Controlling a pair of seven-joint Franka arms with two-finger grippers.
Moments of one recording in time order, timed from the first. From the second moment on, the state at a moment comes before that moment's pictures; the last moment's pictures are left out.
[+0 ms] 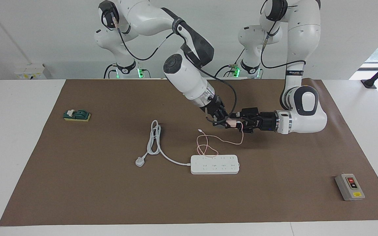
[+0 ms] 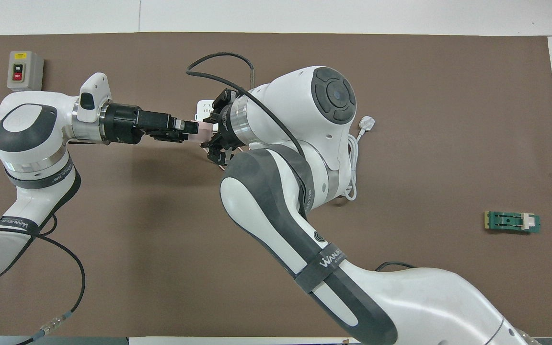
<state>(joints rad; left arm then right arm) 0.01 0.41 -0.10 -1.80 -1.39 1.57 0.67 0.57 0.51 0.04 -1.38 0.58 2.26 1.98</state>
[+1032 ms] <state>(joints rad) 0.02 0.41 -0.10 -1.80 -1.39 1.56 0.69 0.55 0.50 0.04 -1.38 0.63 2.26 1.98</state>
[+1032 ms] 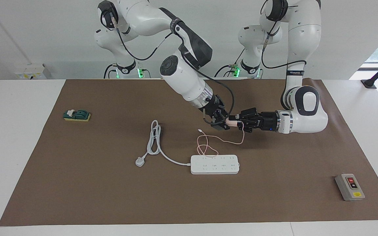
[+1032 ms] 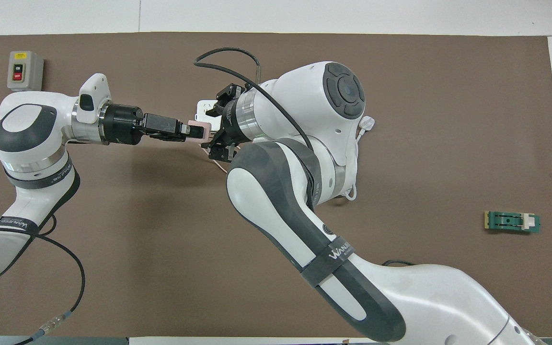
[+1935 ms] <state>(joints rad) -0.02 0.32 -0.10 -1.64 -0.86 1.58 0.59 0.28 0.32 0.02 -1.41 0.52 1.78 1.49</state>
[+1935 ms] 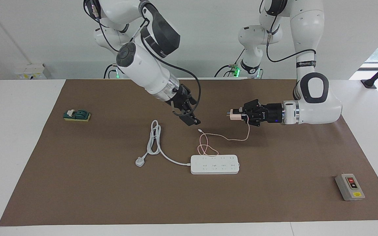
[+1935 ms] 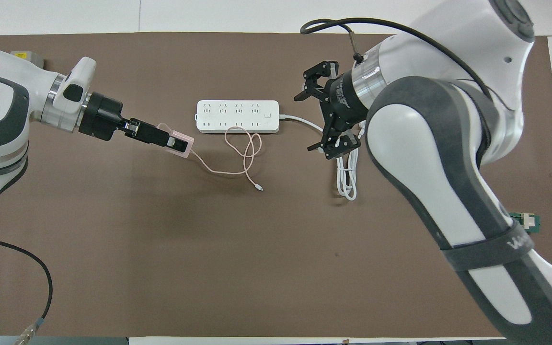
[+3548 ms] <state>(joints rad) -0.38 0.39 -0.10 -1.61 0.34 2.24 1.33 -0.04 0.05 0.02 -1.53 0.02 1.50 0.14</state>
